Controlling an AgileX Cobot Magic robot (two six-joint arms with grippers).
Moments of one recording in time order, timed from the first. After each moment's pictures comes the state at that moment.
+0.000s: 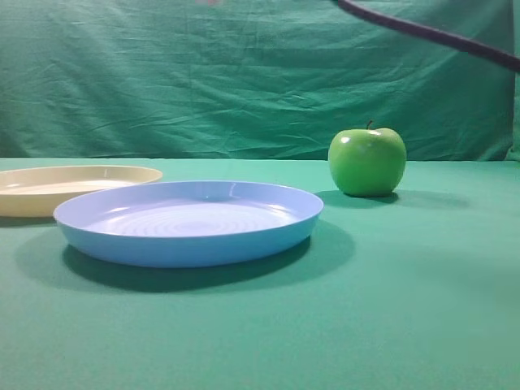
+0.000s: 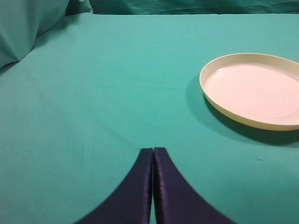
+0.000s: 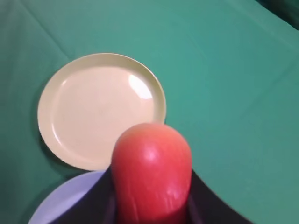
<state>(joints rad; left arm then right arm) -0.01 -0.02 0.01 0.33 0.38 -0.33 0.77 2.07 -1.79 0.30 0.63 -0.45</state>
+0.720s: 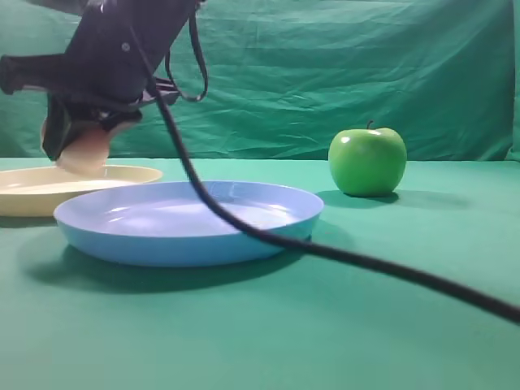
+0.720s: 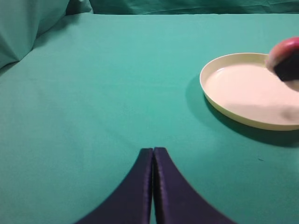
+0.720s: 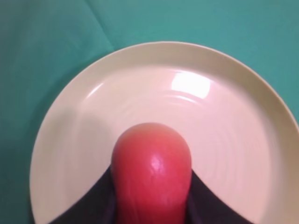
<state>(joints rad) -0.01 -0.02 0.01 0.33 0.38 -0.33 0.82 2.33 -1.85 0.43 0.43 -0.65</state>
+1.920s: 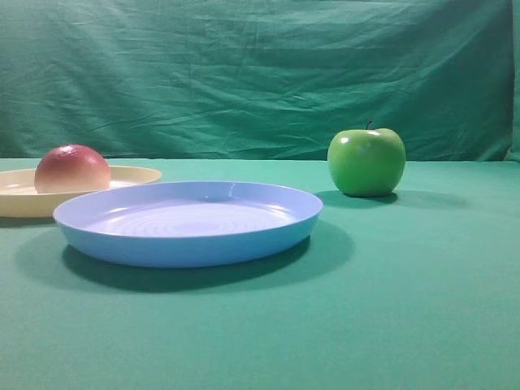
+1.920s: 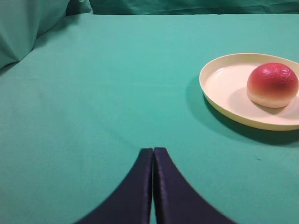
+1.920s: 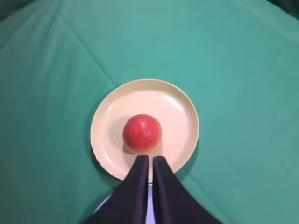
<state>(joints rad) -0.01 -0.02 0.01 0.33 0.38 -0.33 0.65 1.46 -1.51 0.40 0.82 -0.39</state>
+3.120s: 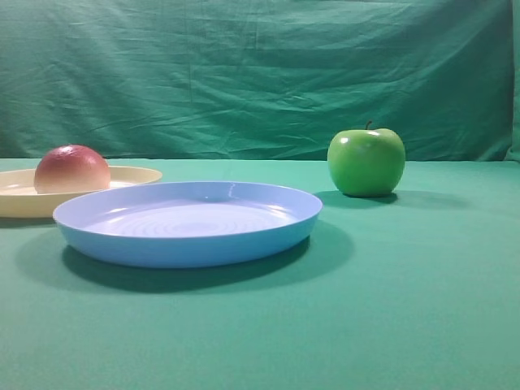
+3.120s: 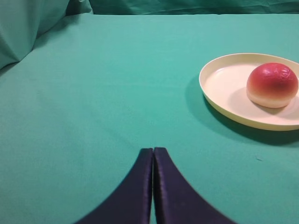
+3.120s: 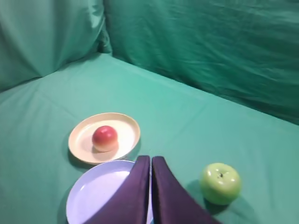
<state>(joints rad) -0.01 -0.02 0.01 0.33 0.38 -0.33 0.52 0.46 -0.76 -0.15 0.64 0.18</state>
